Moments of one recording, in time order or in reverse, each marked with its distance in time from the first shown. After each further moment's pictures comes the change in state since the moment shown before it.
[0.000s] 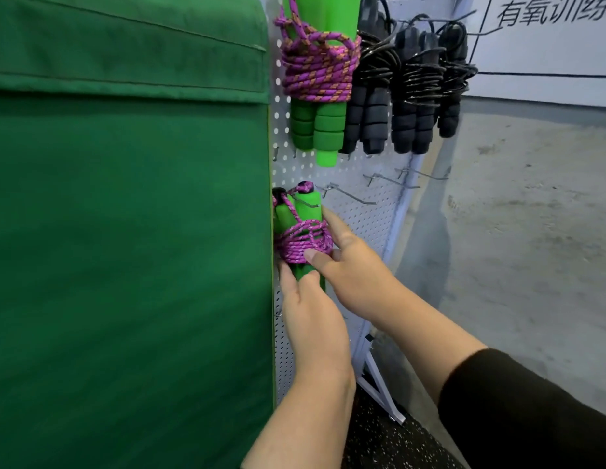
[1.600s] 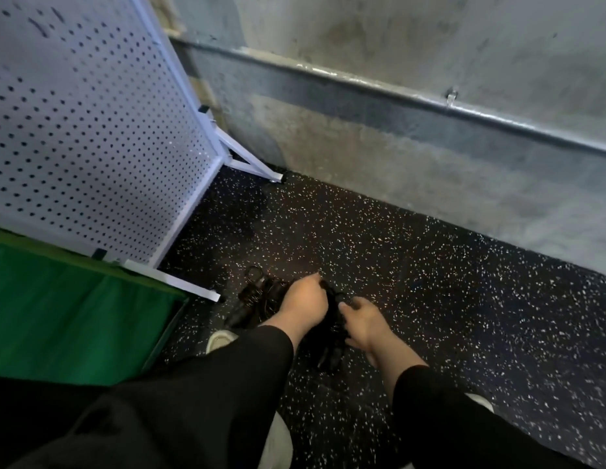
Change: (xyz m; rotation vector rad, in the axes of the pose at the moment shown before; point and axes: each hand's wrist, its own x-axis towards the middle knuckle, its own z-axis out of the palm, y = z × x) left_hand -0.205 -0.407 -0.088 1.621 -1.257 -0.417; right_hand -0.443 0.361 0.016 0.387 0.287 1.500
